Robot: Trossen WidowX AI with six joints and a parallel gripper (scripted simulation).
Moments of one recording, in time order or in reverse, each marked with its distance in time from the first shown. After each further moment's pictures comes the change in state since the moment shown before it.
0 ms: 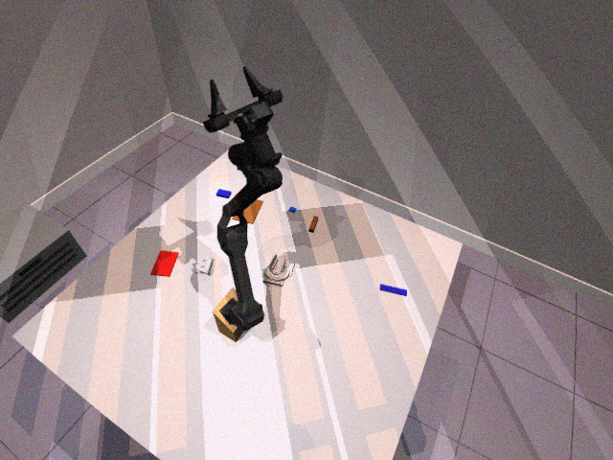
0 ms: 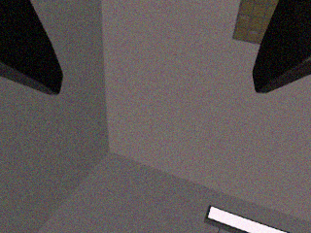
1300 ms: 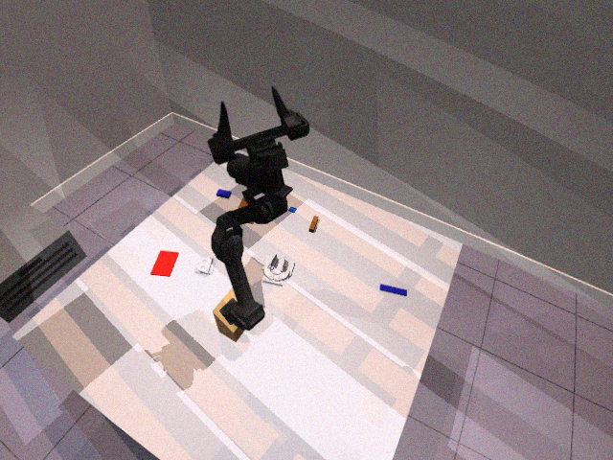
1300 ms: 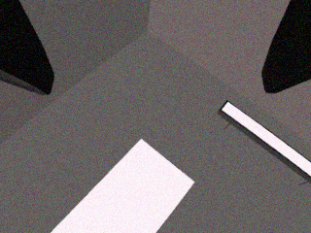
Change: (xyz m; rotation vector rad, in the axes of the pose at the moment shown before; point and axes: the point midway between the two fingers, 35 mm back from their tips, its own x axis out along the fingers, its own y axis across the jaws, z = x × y) arm -0.049 0.060 0.169 -0.290 -0.408 -0.037
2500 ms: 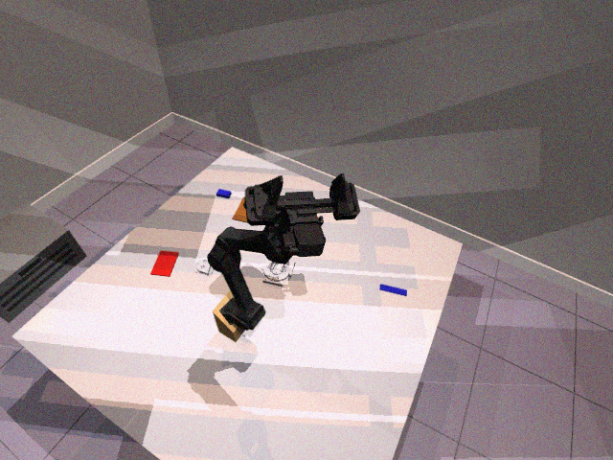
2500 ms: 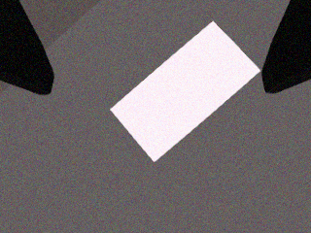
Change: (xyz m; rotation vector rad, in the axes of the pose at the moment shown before) arm -0.052 -0.022 0.179 -0.219 -0.421 -0.193
